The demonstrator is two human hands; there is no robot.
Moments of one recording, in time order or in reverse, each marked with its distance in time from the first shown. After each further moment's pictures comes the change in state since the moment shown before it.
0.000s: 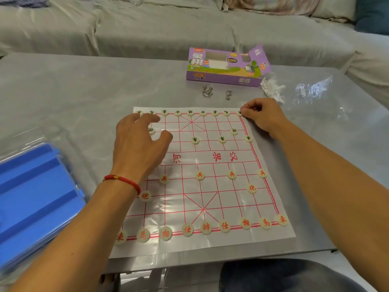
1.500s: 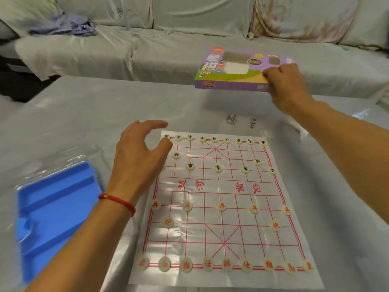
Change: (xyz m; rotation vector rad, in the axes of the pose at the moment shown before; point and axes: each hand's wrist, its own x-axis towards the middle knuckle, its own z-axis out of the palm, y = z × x) left_hand 0.007 -0.003 -0.056 -0.218 0.116 -0.003; right_hand 0.096 -0.098 -0.024 -0.851 0.234 -0.613
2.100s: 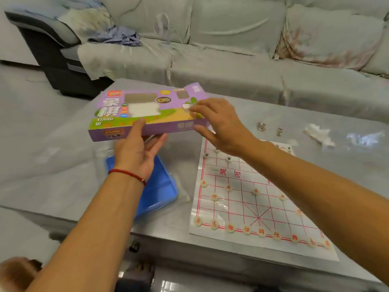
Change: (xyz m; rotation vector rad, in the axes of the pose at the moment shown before) left_hand -0.015 -0.054 -0.105 -1.415 0.328 -0.587; right_hand -0.092 -0.276 -0.067 0.437 0.110 -0.607
